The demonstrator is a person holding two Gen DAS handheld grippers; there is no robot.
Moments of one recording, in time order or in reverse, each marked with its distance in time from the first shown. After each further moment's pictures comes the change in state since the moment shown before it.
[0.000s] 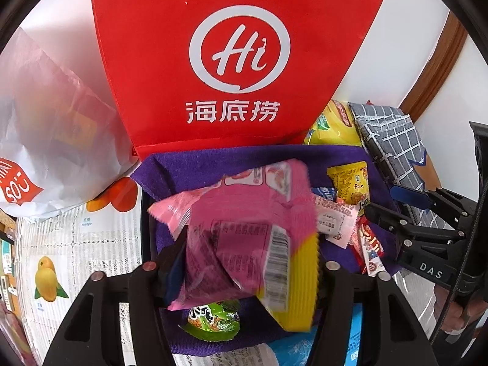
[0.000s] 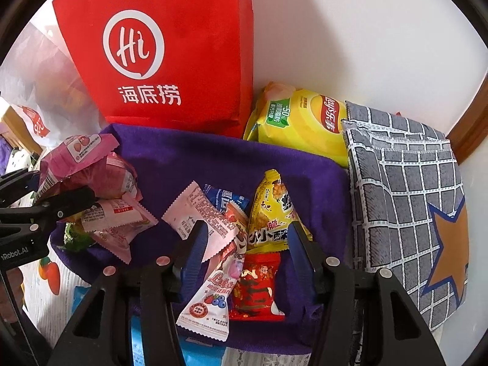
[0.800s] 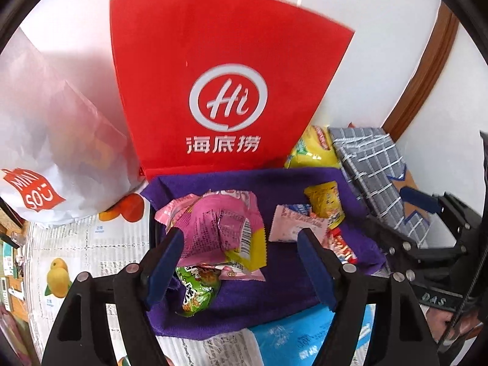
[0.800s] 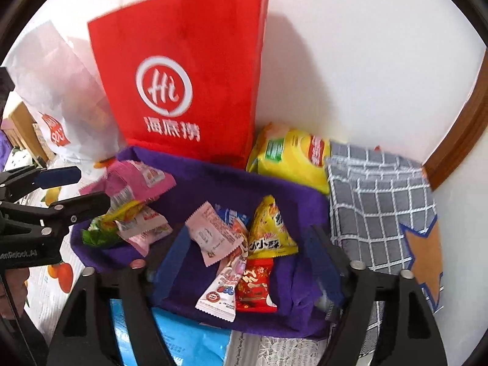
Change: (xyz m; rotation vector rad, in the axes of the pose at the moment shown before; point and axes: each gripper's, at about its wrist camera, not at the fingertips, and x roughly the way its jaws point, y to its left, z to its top) left arm -0.059 -0.010 0.002 -0.003 -0.088 -0.034; right arm -0.070 0.017 -0.001 -0.029 -0.147 -0.036
